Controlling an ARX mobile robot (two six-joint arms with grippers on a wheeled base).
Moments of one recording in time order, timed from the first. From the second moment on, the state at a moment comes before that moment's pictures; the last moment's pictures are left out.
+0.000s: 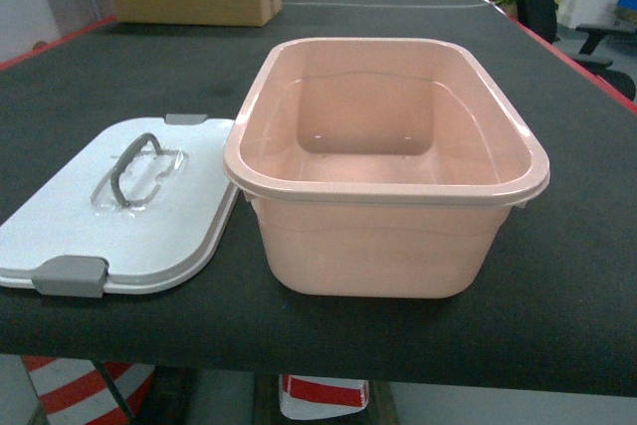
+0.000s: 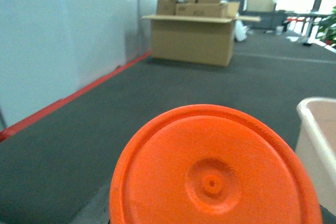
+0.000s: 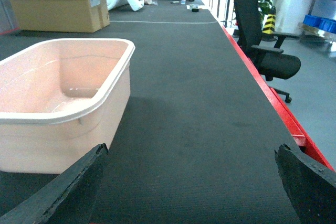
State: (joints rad) left arm -0.31 0.84 0.21 0.75 -0.54 0.04; right arm 0.00 0.00 0.01 -0.01 0.00 0.00
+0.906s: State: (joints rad) left arm -0.59 1.83 1.08 0.73 -0.36 0.00; right arm 0.00 0.00 0.01 -0.01 0.00 0.00
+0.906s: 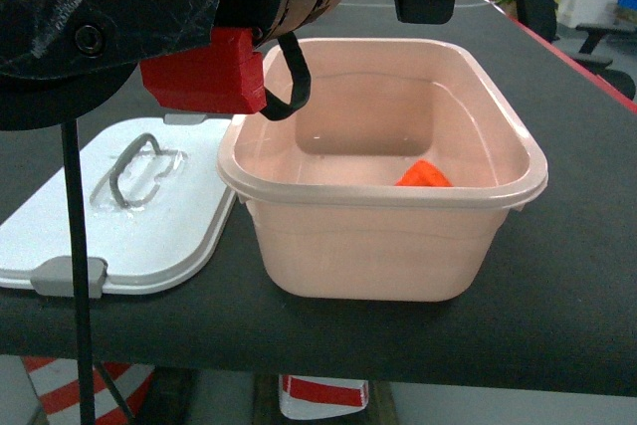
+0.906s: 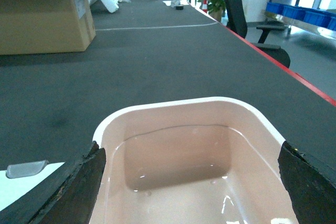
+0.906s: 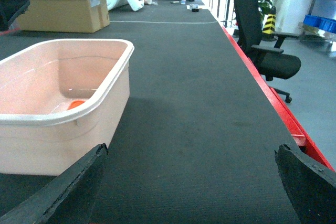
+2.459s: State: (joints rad) left arm -0.01 1.99 0.87 0.86 -0.12 0.01; right arm 0.00 0.00 0.01 -0.01 0.00 0.00
